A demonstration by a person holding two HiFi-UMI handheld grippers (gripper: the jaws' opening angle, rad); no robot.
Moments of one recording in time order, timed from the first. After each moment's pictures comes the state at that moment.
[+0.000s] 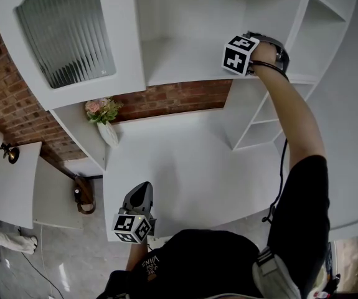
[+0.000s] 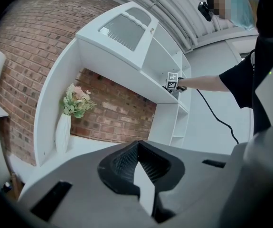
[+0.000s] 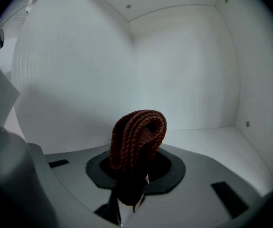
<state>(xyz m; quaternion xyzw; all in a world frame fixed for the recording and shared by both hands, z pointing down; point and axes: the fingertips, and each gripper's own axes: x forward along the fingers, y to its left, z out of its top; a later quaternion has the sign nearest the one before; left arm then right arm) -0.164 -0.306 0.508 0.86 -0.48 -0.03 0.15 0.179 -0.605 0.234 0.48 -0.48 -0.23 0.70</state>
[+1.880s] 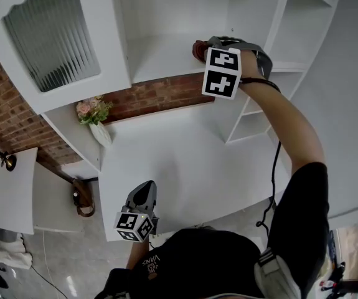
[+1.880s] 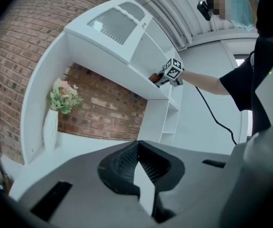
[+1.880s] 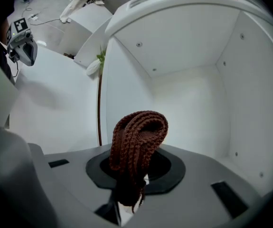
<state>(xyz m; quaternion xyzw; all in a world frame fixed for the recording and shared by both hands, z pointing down) -0.129 -0.291 0.510 0.89 -0.43 -0.02 0.15 0.070 -0.524 0.247 0.38 -0.60 -0.34 0.62</state>
